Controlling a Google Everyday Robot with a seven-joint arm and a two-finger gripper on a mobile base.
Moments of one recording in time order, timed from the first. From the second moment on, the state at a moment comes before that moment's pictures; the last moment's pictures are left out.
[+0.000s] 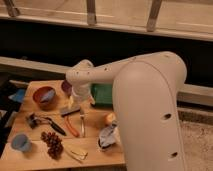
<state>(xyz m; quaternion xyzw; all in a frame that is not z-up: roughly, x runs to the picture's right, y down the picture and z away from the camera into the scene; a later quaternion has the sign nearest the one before) -0.123 0.090 0.814 -0.30 0.14 0.57 0.75</state>
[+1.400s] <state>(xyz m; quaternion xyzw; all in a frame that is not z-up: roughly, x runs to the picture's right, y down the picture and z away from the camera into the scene) -0.117 0.137 0.844 -0.34 0.20 0.57 0.72</state>
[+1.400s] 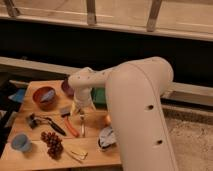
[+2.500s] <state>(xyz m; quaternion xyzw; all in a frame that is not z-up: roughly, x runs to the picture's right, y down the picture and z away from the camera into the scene) -0.112 0.184 0.868 -0.37 0.24 0.58 0.68</state>
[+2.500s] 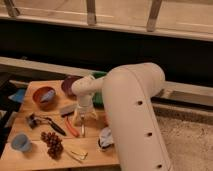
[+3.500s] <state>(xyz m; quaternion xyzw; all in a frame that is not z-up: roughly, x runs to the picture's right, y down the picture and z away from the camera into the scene) -0.110 0.179 0.864 -0.37 0.24 0.58 0.69</state>
